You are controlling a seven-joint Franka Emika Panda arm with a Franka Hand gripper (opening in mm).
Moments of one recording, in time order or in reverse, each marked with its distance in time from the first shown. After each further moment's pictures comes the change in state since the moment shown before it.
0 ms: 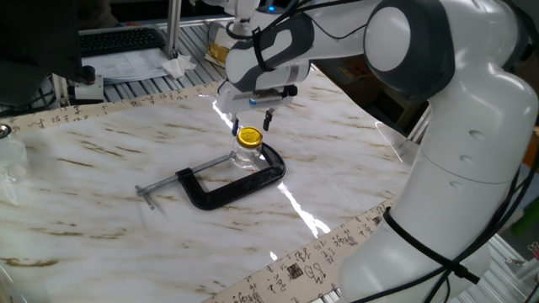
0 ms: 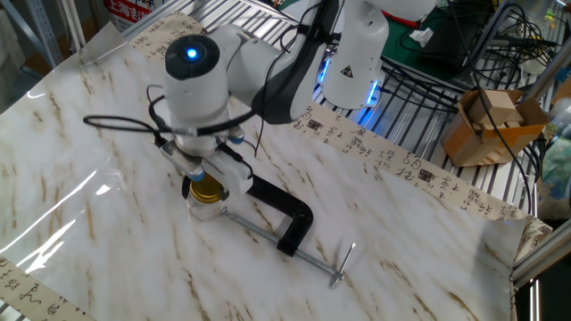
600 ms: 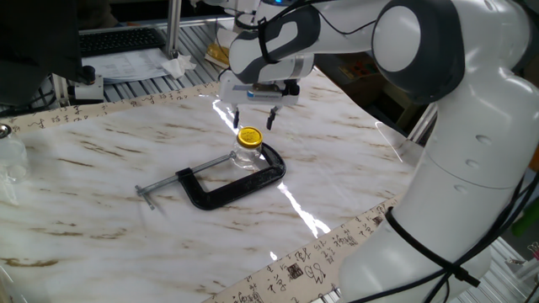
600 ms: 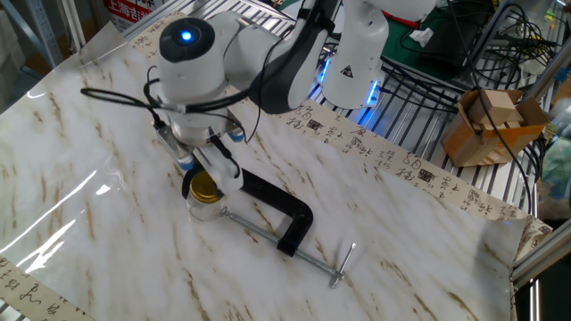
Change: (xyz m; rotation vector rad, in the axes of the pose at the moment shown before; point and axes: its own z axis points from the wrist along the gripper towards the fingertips) arm 0.003 -0.003 -0.012 -0.039 -0.004 0.233
